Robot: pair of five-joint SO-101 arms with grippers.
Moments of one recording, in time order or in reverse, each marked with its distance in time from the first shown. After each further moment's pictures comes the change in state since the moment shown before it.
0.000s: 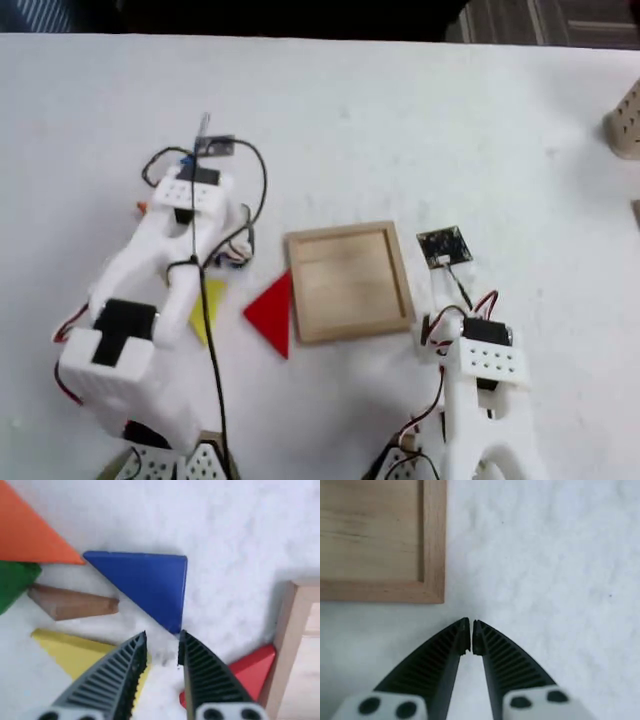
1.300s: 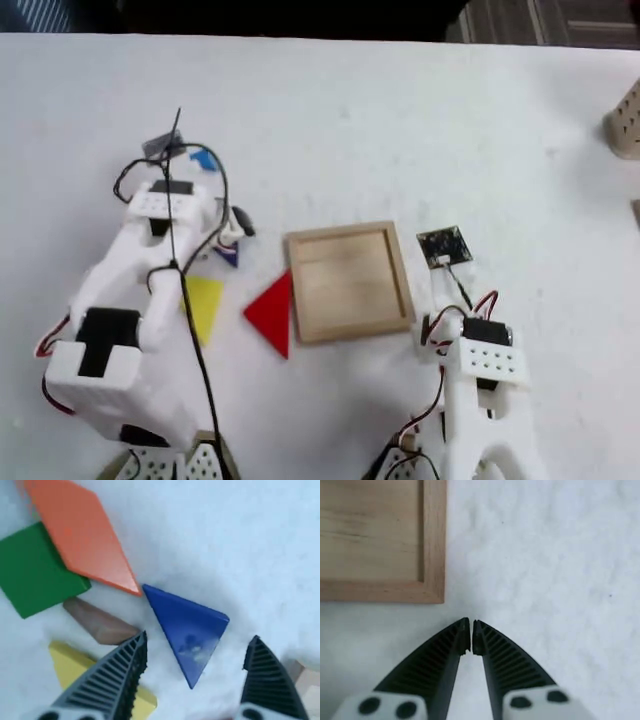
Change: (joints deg) left arm -5.7 -3.1 7.9 -14.2 14.6; right arm 0.0 0.0 0.0 0.0 0.0
